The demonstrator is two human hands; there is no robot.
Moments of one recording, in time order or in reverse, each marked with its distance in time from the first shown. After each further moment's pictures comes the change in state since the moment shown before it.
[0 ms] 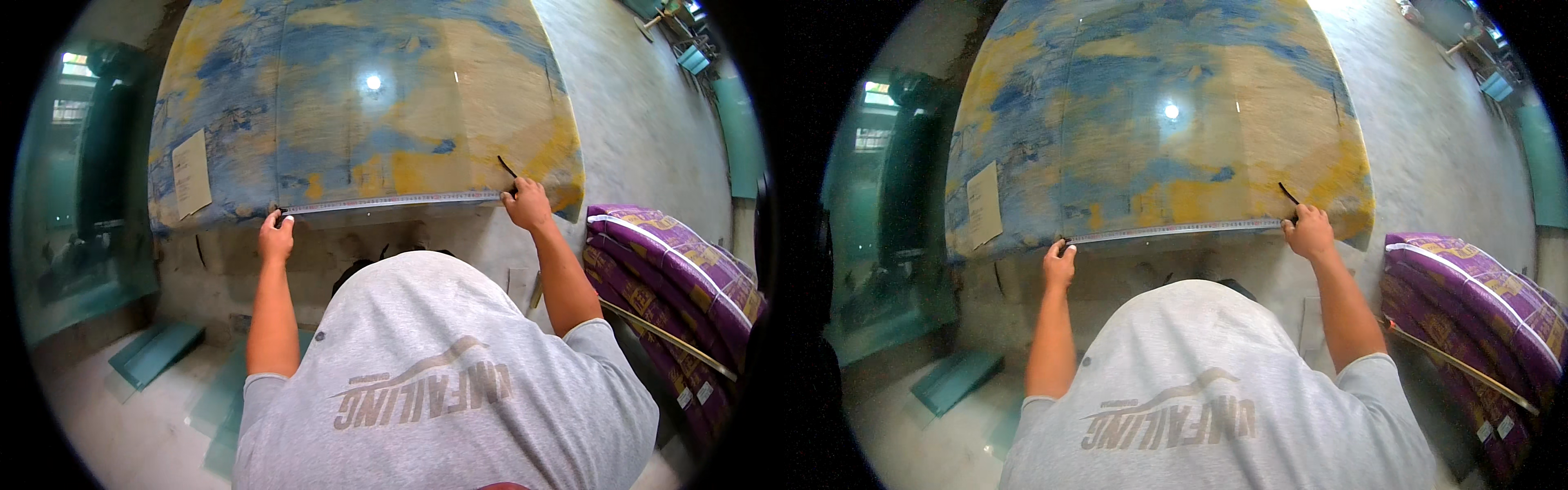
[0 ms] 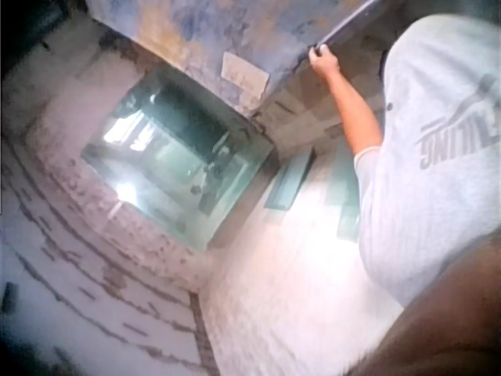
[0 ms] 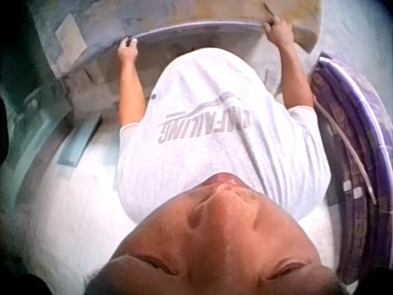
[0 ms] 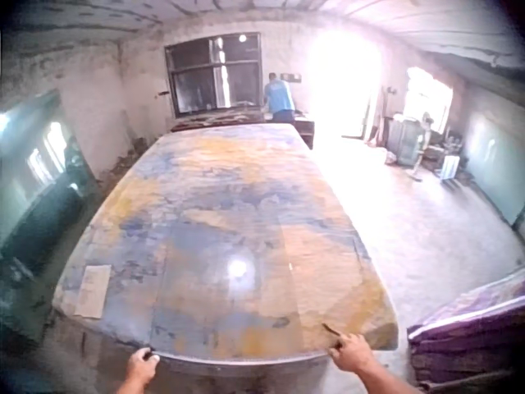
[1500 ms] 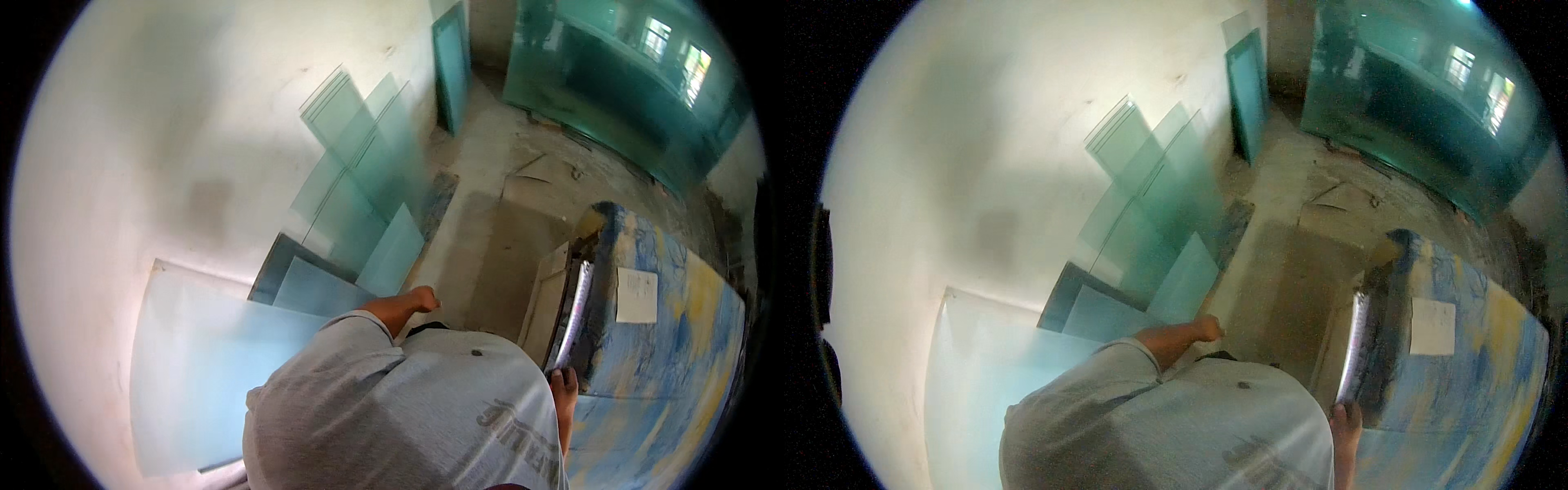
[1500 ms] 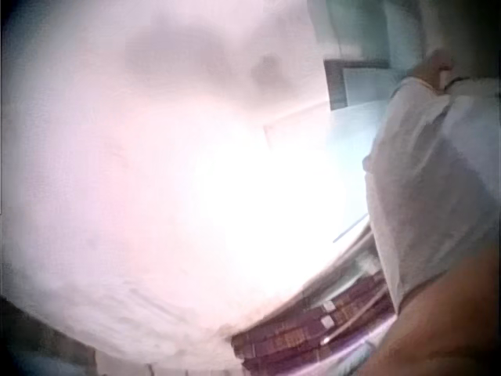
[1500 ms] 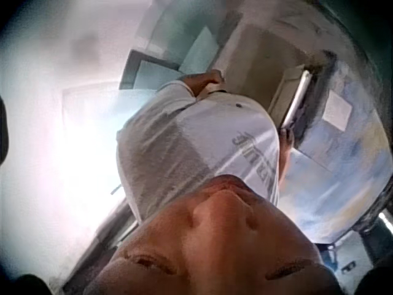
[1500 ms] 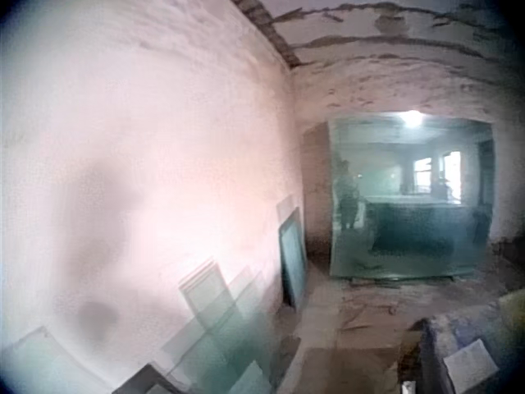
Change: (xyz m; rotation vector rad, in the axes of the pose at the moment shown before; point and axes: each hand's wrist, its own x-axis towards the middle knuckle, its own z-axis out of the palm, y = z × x) left_hand -0.324 -0.421 -0.088 -0.354 0.030 -0.869; right_hand -0.181 -0.529 0.094 0.400 -0.814 -0.913
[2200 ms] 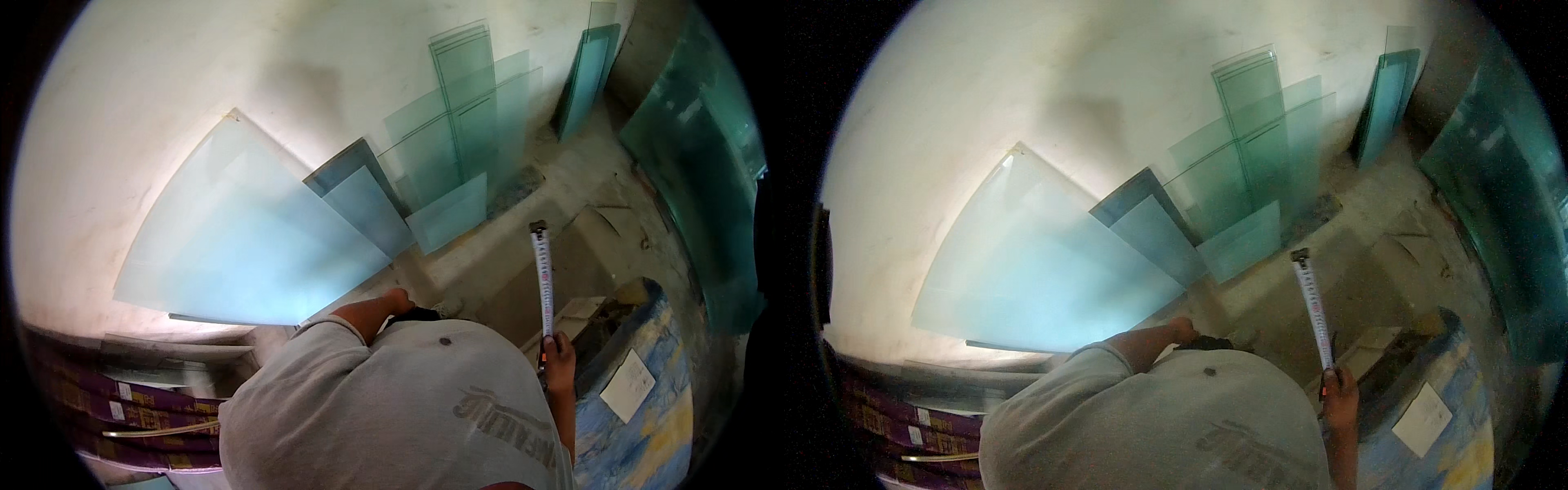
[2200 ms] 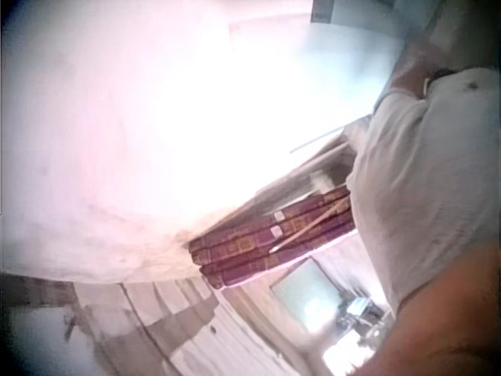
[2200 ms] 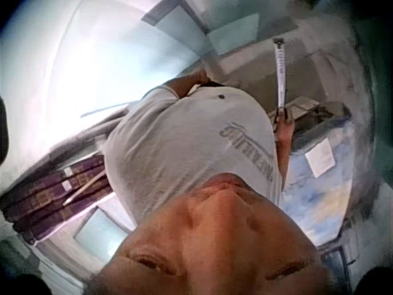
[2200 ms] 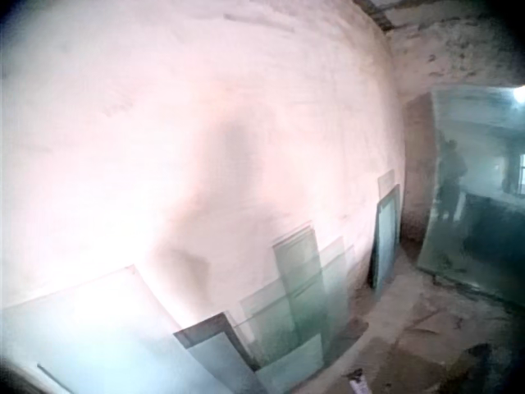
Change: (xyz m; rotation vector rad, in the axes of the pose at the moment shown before) left_hand -0.159 -0.046 0.133 -0.376 -0.016 -0.519; right_hand 0.121 -0.126 0.046 -0.282 -0.688 -0.223
